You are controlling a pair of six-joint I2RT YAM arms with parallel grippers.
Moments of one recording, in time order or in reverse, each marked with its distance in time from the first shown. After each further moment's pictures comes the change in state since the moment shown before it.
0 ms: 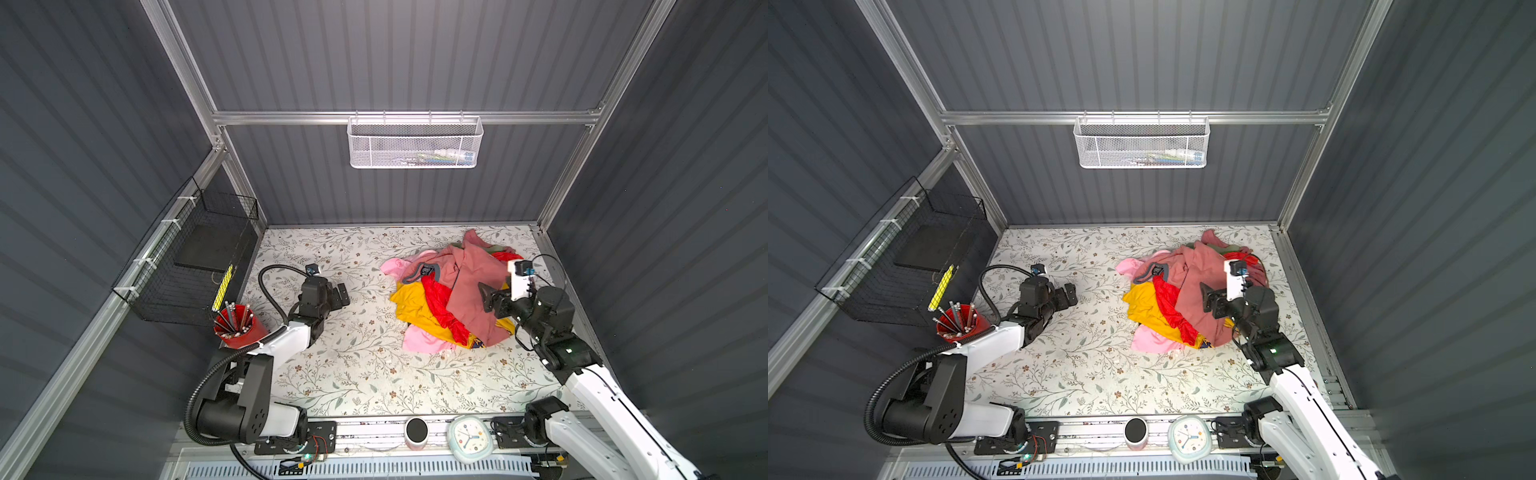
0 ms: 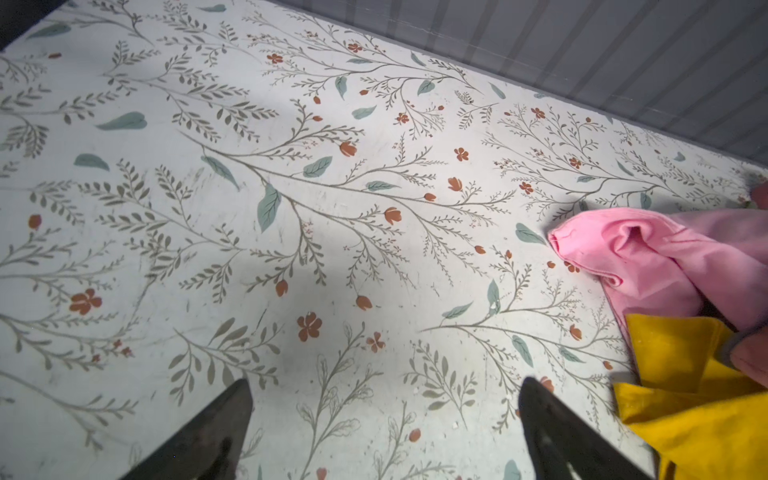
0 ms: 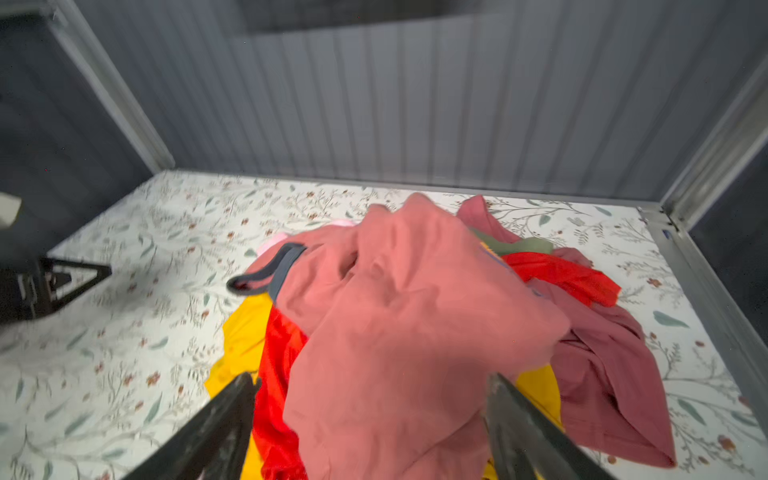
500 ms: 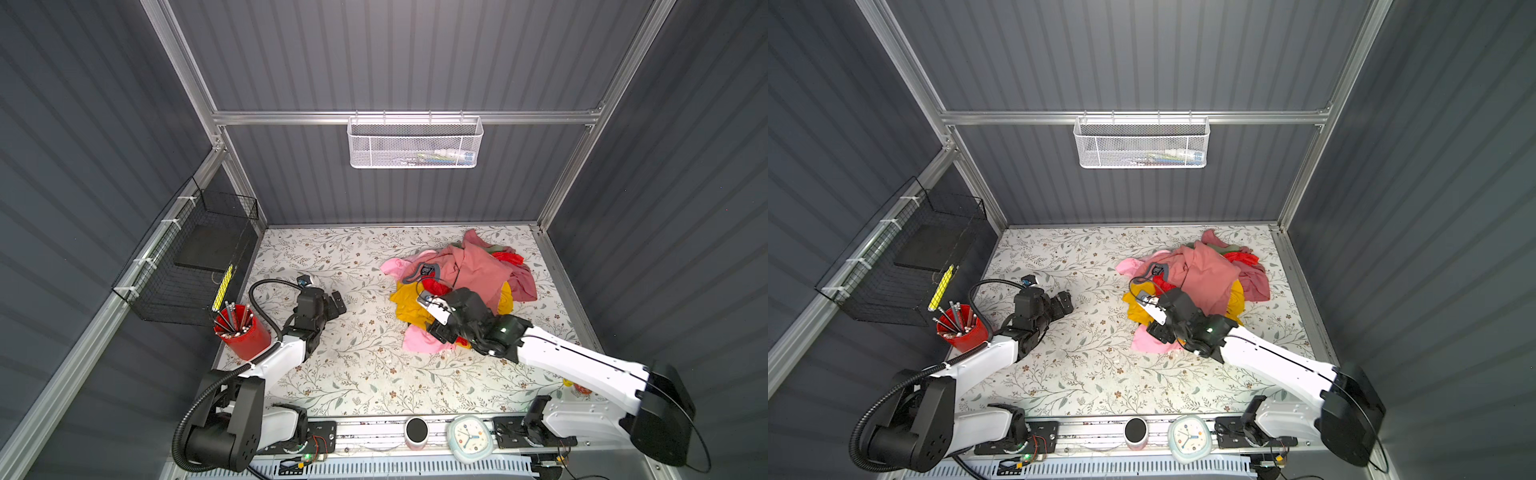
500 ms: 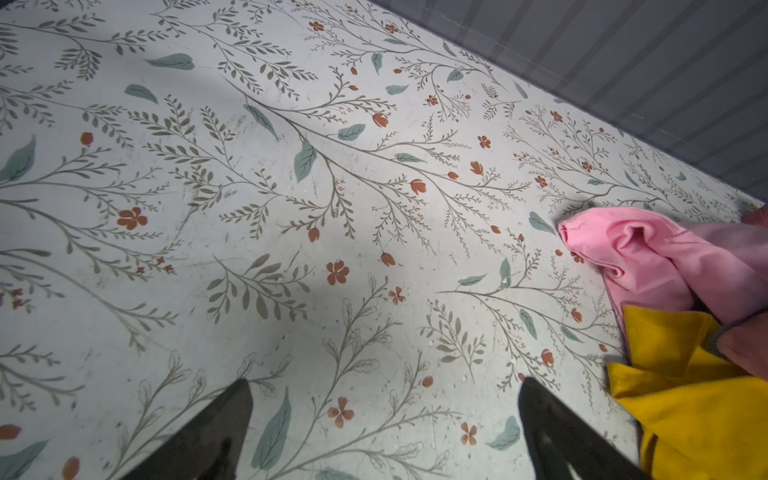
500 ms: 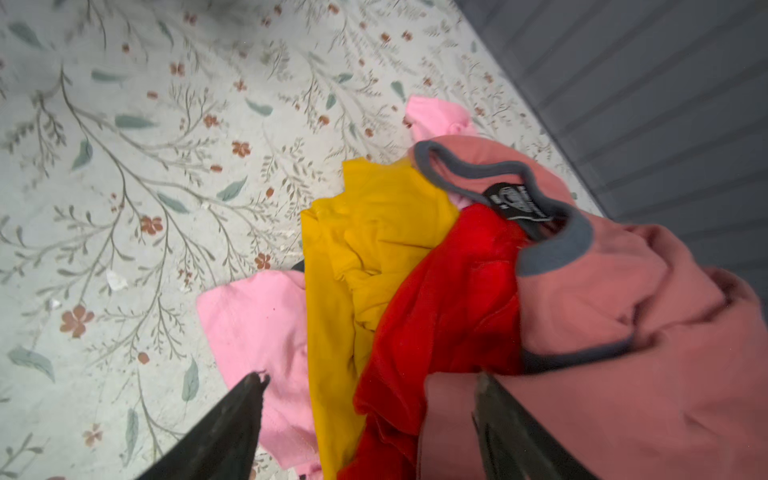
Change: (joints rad) left arm -0.002 -0.129 -0.088 -0.038 -0.029 -0.095; right arm 0.527 0.498 0.232 -0.214 0.265 -0.385
